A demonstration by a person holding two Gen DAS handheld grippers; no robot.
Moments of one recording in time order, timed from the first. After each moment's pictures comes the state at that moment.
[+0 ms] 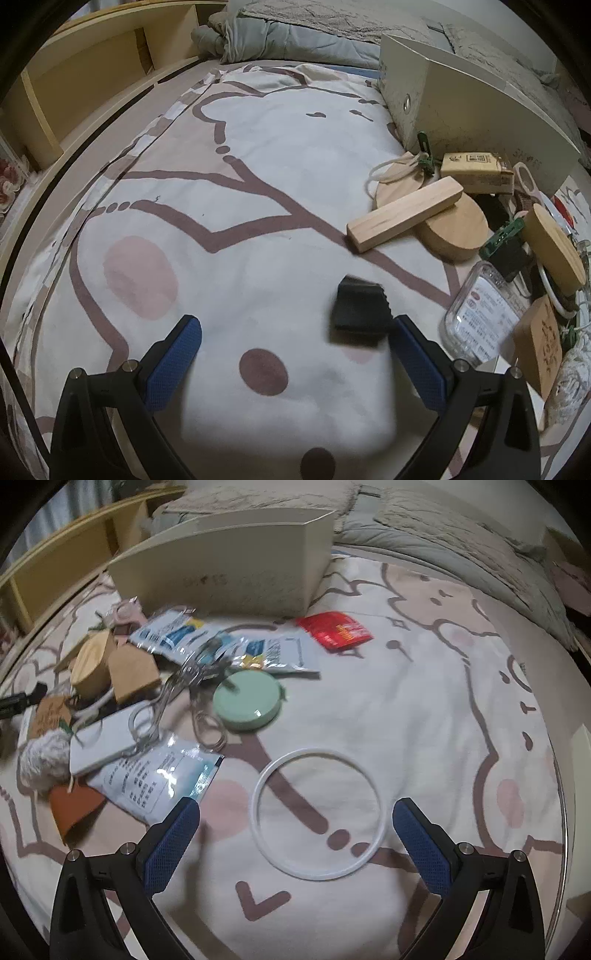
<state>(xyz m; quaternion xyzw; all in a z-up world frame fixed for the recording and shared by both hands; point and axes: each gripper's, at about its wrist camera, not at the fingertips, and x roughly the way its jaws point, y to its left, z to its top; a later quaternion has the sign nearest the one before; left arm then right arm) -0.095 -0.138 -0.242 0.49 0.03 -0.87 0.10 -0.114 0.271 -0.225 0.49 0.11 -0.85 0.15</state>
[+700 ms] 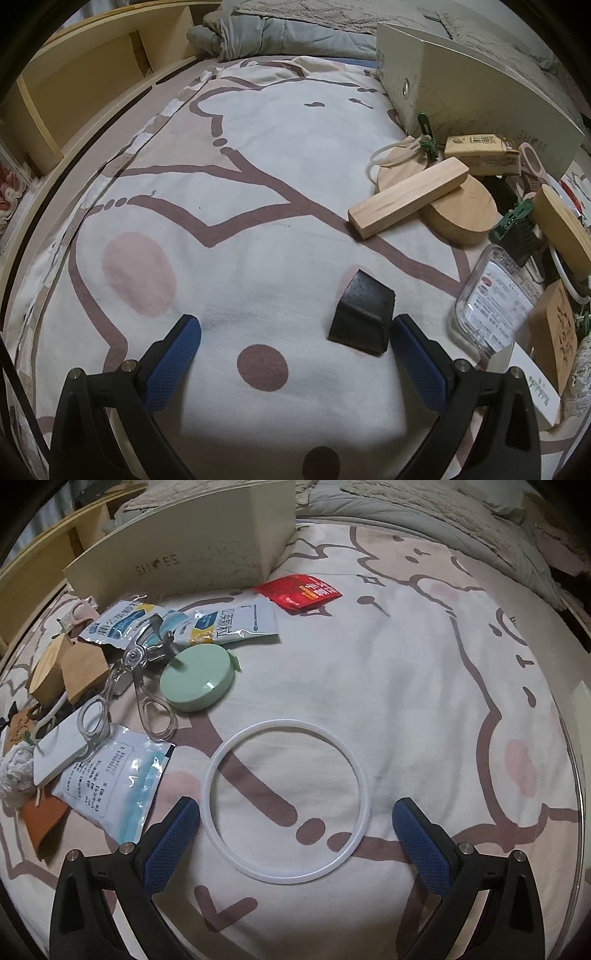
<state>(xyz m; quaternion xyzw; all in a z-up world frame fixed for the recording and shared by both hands) -0.097 -0.134 -0.253 0.49 0.00 -0.86 0.10 -0.126 0.285 -0.244 0.53 0.07 -0.84 0.10</state>
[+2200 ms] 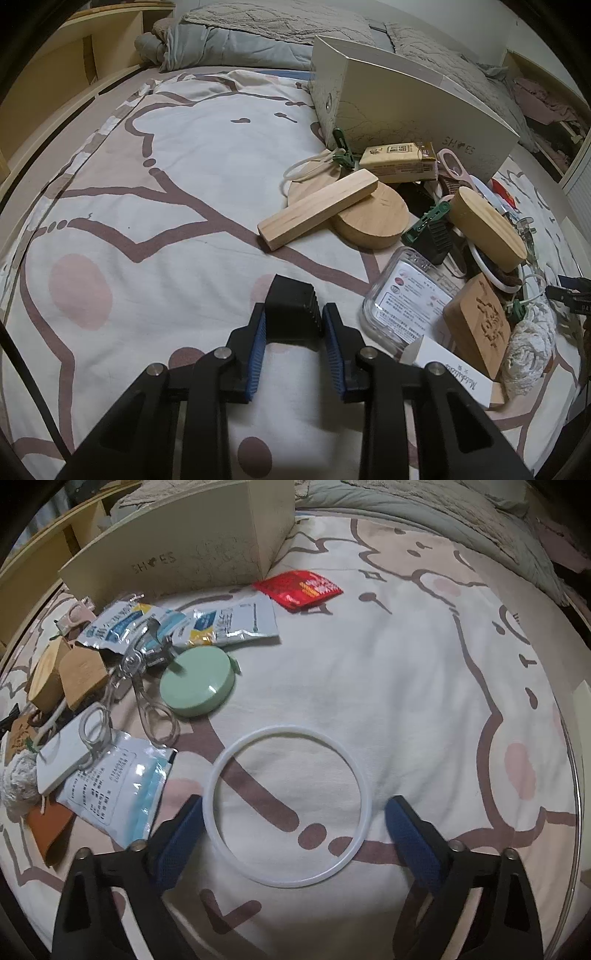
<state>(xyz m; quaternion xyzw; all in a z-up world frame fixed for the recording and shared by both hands) -0.092 -0.117 -0.238 0.48 0.04 -0.88 -0.03 -0.132 0.280 -0.236 0.55 0.06 -0.83 0.11</state>
